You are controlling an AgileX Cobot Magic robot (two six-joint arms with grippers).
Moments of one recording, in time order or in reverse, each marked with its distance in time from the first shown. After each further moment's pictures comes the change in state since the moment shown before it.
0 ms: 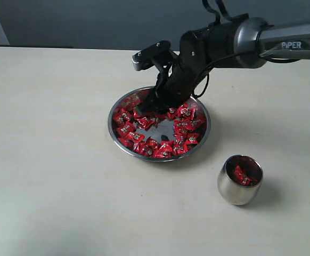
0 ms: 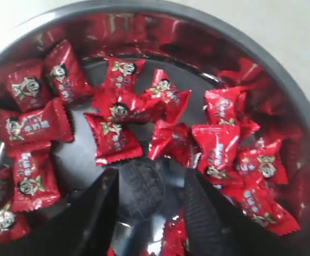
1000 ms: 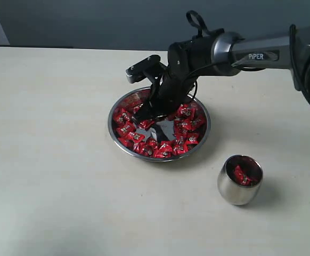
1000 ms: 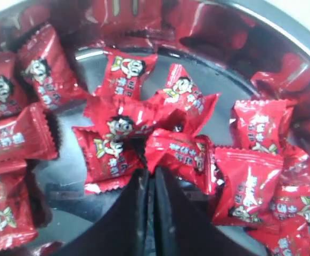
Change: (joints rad) left arm 0.000 0.000 0.000 0.000 0.000 0.000; right arm 0.000 0.147 -0.117 0.026 0.053 -0.056
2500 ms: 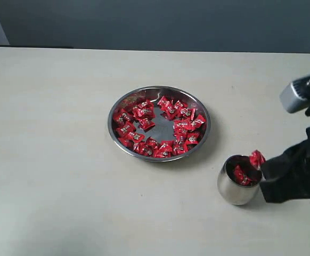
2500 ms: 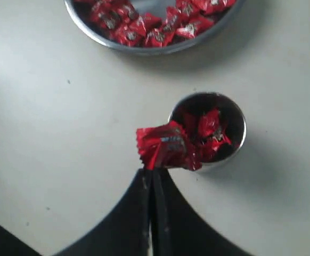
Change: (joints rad) left arm 0.000 0.000 0.000 0.000 0.000 0.000; right arm 0.000 -1.342 0.952 0.018 0.182 0.299
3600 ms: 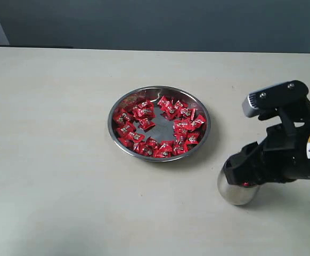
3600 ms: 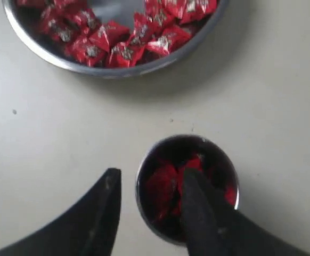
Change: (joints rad) left arm 0.000 0.000 0.000 0.000 0.000 0.000; right arm 0.000 0.234 0.097 -0.112 -0.369 0.066
